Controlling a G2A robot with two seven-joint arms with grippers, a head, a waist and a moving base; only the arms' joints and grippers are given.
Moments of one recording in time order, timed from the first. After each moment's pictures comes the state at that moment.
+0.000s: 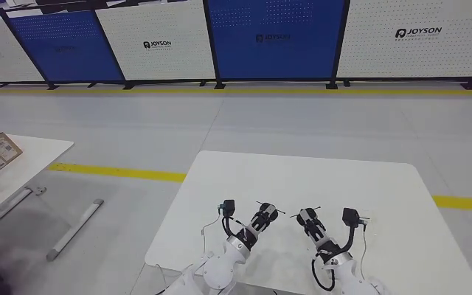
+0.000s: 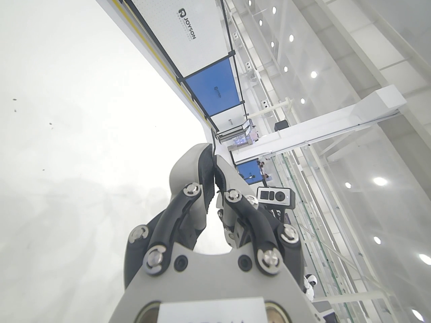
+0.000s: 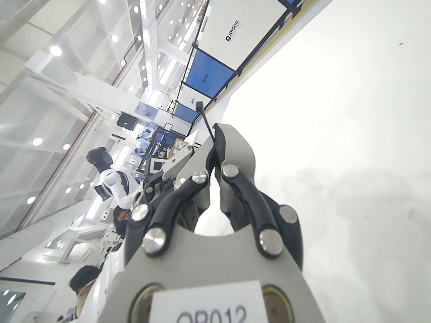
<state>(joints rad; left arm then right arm) 1.49 -1.24 -1.00 -1.62 0.01 -0.13 0.09 -1.43 -1.12 0.93 -1.68 -0.11 -0.05 -0.07</state>
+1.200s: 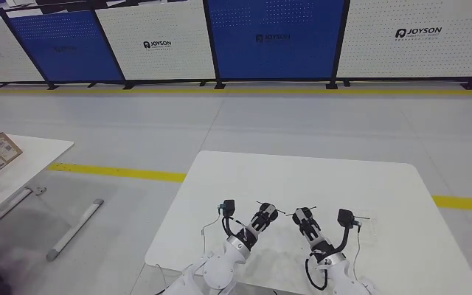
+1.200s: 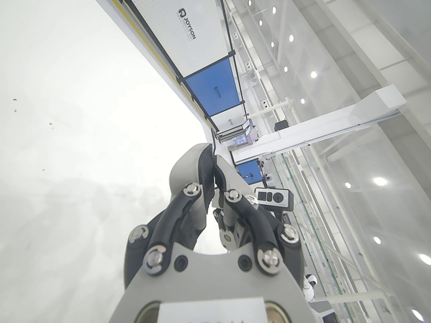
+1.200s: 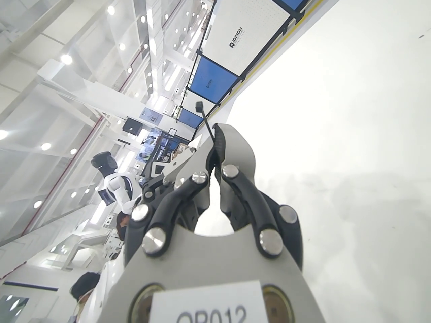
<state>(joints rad) 1.49 -1.24 -1.00 -1.62 0.01 -0.13 0.09 -1.43 -1.17 0.91 -1.64 -0.13 -0.06 -0.09</state>
